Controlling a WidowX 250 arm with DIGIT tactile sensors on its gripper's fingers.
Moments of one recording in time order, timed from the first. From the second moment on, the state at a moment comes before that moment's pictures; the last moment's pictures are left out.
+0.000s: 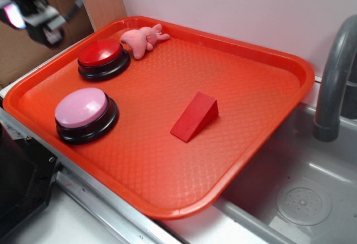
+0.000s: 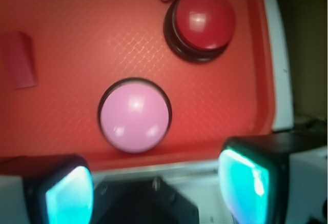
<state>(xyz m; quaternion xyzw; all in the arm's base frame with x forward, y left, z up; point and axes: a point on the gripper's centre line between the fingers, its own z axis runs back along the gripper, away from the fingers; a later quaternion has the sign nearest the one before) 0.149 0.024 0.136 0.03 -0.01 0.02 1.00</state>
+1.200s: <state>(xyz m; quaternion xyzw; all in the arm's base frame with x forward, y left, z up) 0.180 0.019 0.034 0.02 0.01 0.05 1.00</state>
